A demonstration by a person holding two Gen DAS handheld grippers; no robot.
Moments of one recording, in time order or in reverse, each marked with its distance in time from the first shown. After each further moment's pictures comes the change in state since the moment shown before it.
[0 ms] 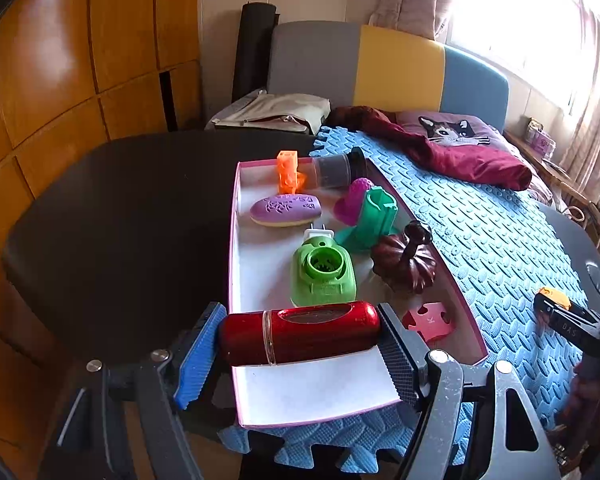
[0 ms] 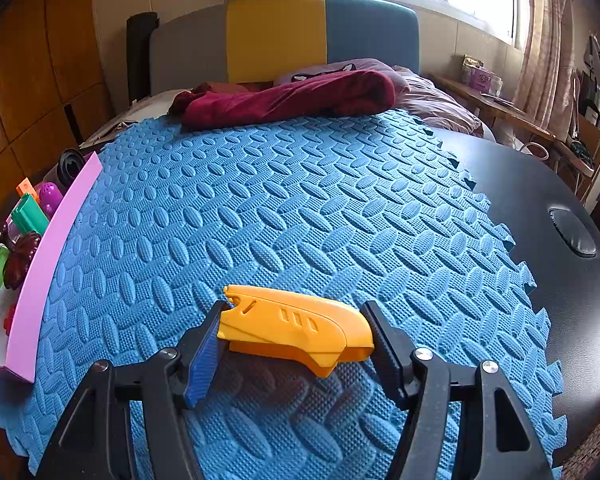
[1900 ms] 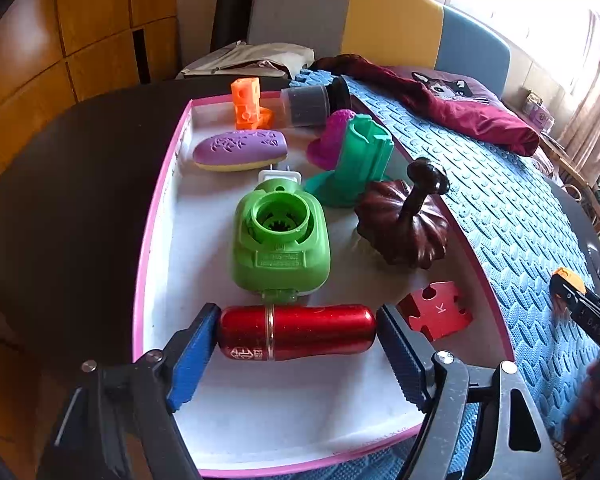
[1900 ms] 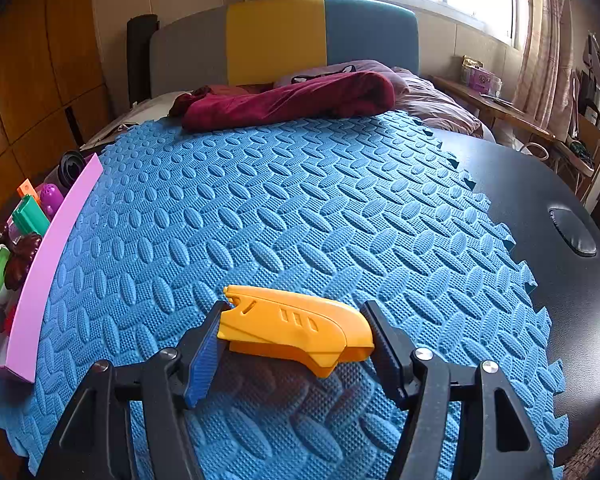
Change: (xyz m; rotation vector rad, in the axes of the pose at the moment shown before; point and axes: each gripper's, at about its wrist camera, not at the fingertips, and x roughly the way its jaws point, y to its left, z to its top) left arm 0.067 -0.021 -0.008 0.003 0.156 -0.056; right arm -0.001 0.000 -0.001 0.002 -0.005 0.003
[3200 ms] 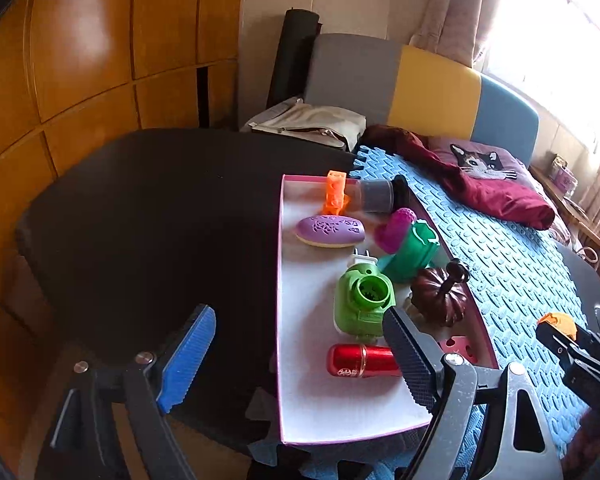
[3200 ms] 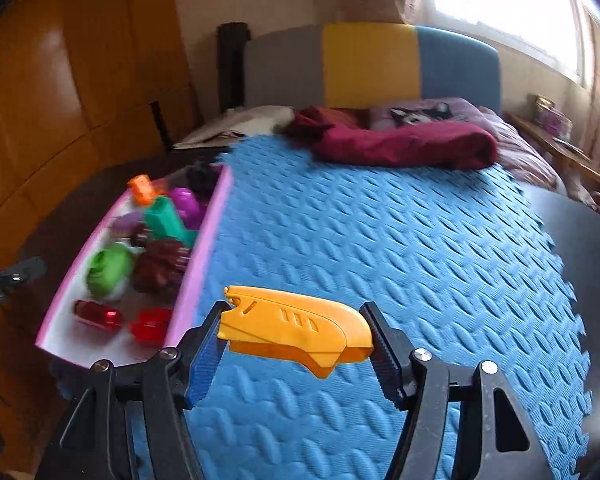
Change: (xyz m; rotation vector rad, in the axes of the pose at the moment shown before) left arm -0.076 0.051 0.005 -0.132 -0.197 0.106; right arm -0.055 0.108 0.018 -0.178 -0.070 0.290
